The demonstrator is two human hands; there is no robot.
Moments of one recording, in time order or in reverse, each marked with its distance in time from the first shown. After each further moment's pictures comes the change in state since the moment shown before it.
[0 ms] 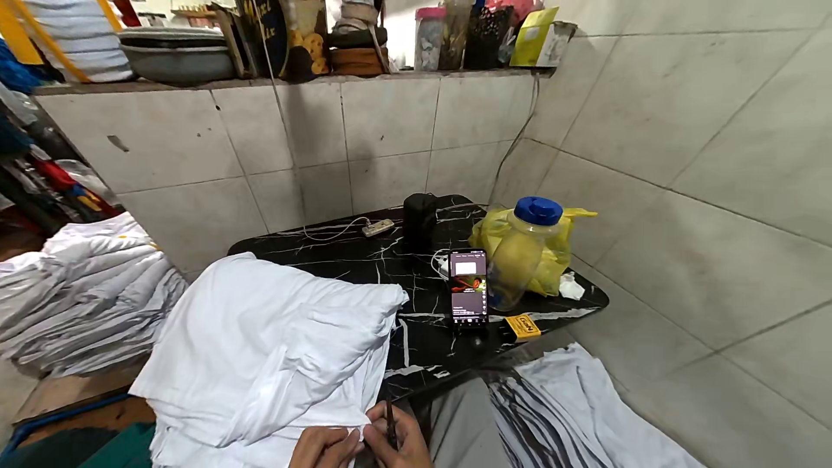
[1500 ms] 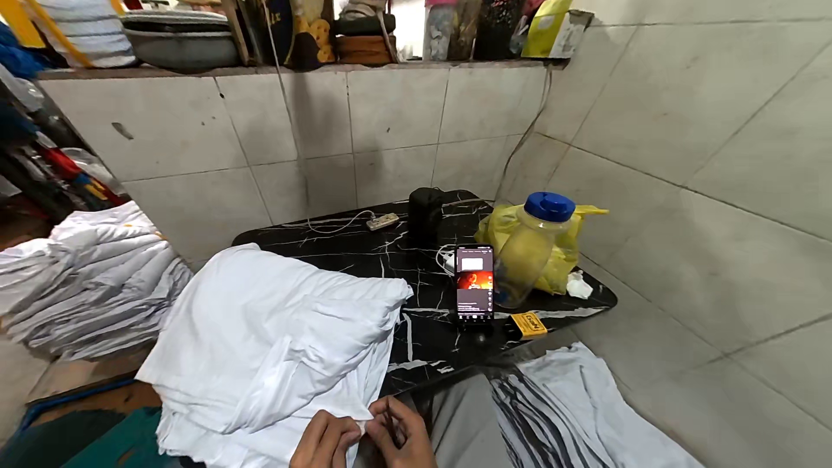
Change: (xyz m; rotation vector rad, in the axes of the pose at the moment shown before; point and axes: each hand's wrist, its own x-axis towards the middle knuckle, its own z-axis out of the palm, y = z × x) left_hand 0.008 0.004 -0.007 0.051 -0.126 -0.064; right_hand 0.000 0.000 0.003 -0.289 0.062 -0.189
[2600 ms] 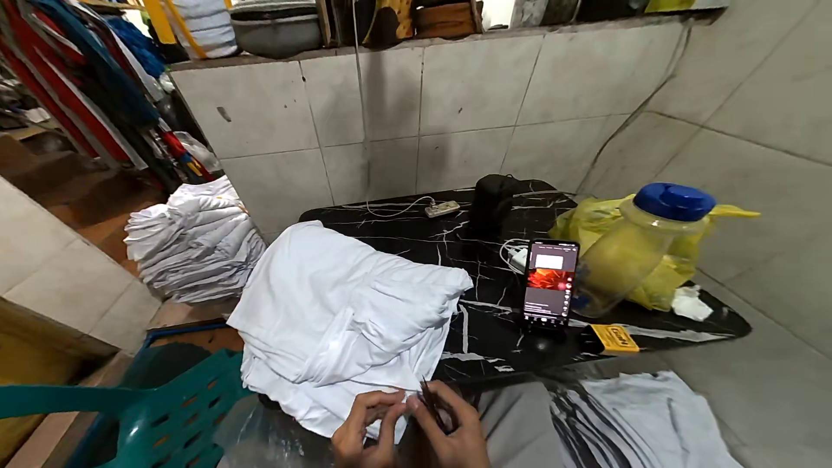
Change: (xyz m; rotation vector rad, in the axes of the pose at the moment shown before) left_hand -0.010 0.010 0.012 -0.417 0.359 -0.123; right_hand 0.002 -0.012 0.004 -0.112 0.018 -0.050
